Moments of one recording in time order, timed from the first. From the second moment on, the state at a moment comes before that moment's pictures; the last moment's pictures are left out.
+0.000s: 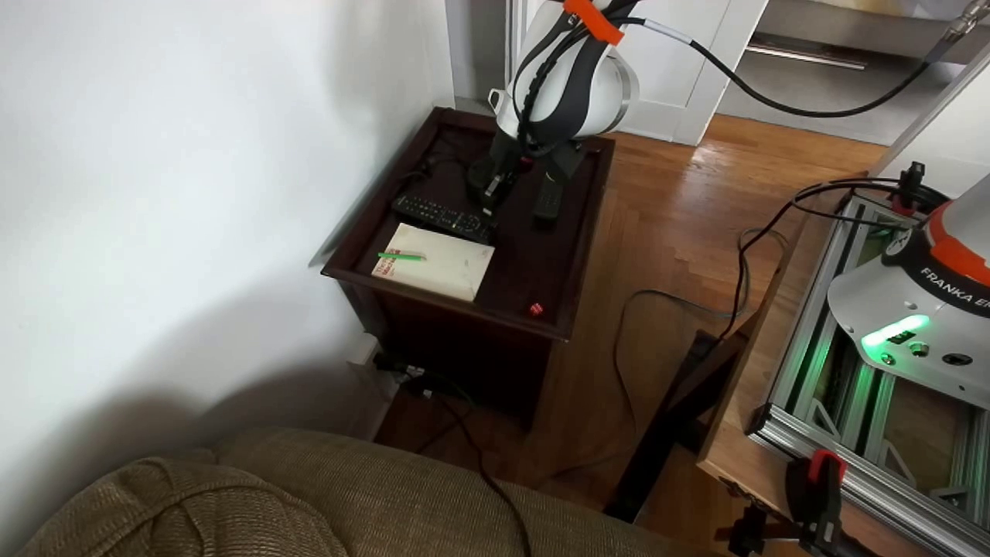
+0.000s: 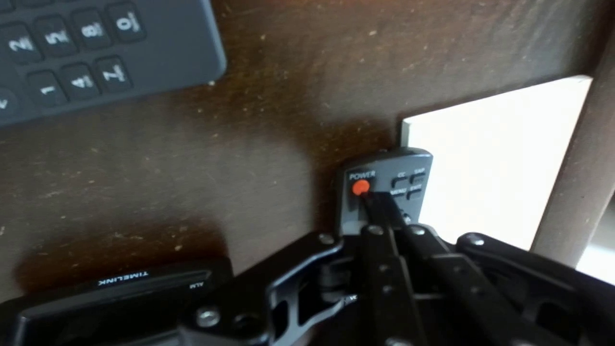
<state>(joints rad) -0.33 0.75 0.51 -2.16 0.22 3.01 -0.42</state>
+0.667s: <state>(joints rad) -0.34 0.76 0.51 -2.16 0.21 3.01 -0.41</state>
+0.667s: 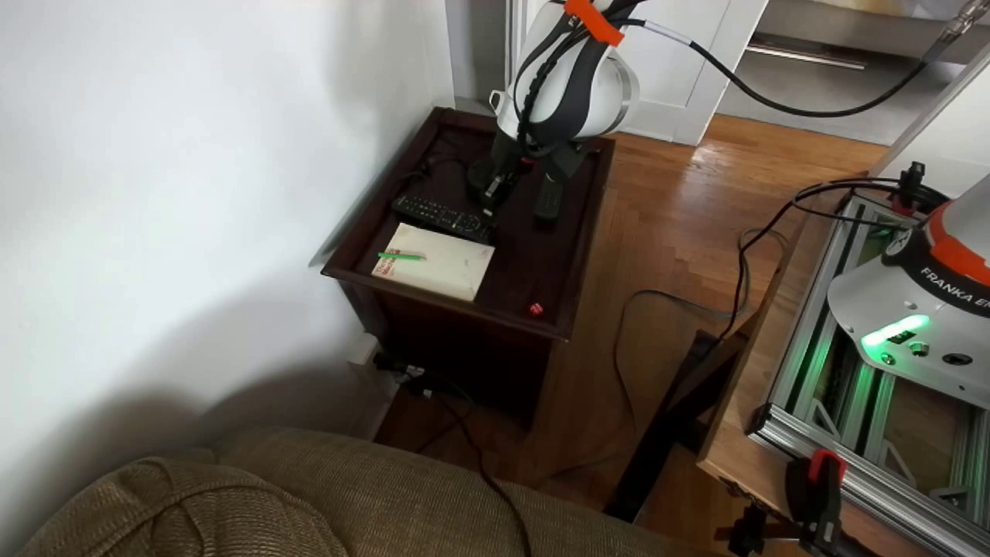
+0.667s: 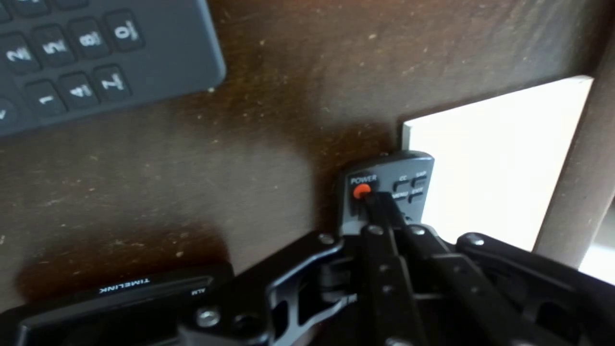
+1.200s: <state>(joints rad) -0.37 0.77 0.53 -2.15 0.21 3.01 -0.41</state>
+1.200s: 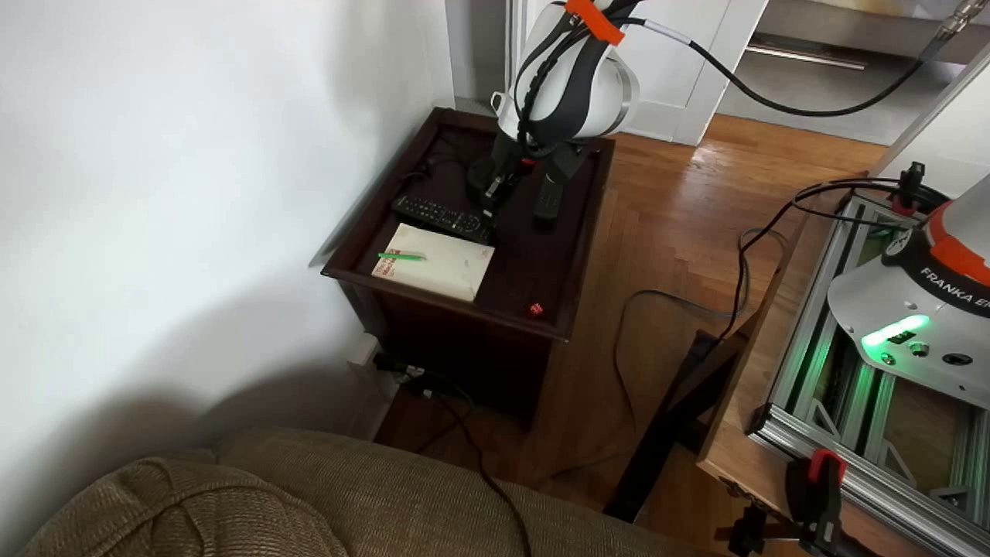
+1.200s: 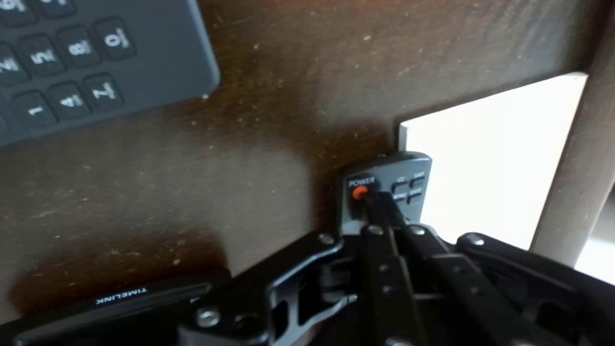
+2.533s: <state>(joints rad) -0.42 0.41 0.62 -2.45 0.22 3.02 -0.26</state>
